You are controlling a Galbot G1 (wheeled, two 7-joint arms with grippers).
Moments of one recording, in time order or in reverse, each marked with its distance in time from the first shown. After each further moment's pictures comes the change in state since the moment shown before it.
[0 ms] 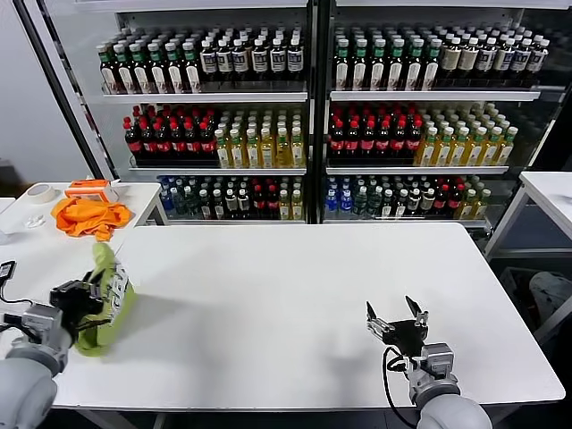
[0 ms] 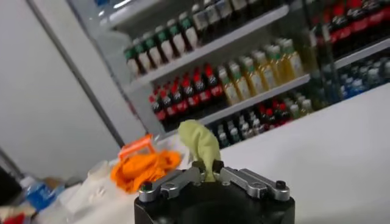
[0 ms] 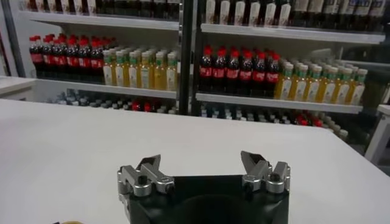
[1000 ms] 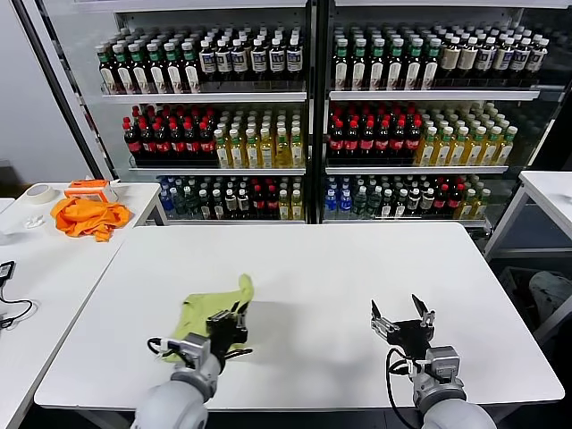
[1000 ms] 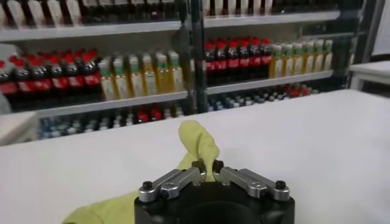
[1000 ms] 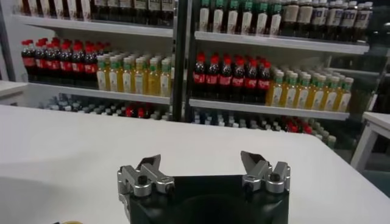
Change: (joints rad) left arm -0.207 -0.432 0.544 0.095 0.168 -0.024 0.009; right arm -0.032 0.014 0.022 0.054 -0.030 -0.018 0.020
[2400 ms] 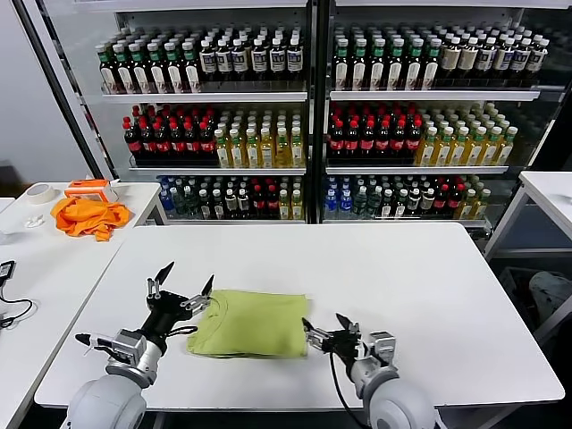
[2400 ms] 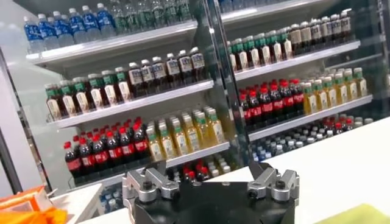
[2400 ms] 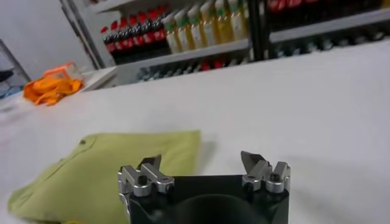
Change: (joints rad) left arm 0.078 0.205 -0.236 -0.035 -0.006 -0.274 0.063; right arm 0.251 0.034 -0.302 -0.168 0.397 -0.108 0.027
